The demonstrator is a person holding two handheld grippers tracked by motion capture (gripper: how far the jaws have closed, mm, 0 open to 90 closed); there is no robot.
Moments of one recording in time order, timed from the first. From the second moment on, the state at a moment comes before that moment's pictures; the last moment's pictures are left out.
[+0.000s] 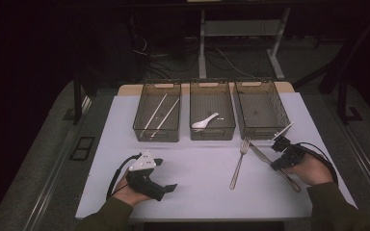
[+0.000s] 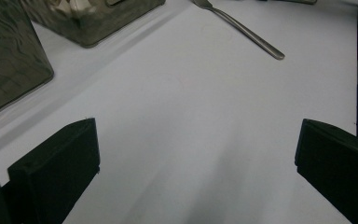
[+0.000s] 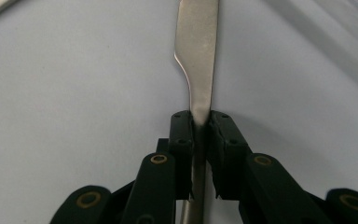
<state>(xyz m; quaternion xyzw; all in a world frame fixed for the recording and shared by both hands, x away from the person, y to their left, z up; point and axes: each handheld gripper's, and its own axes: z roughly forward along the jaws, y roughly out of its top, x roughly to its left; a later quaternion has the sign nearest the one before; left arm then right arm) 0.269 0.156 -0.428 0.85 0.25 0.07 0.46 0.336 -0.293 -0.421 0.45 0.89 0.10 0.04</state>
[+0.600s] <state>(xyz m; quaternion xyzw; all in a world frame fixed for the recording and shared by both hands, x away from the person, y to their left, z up) 0.269 0.156 -0.428 0.85 0.25 0.07 0.46 0.316 -0.319 -0.407 0.44 0.89 0.15 0.05</state>
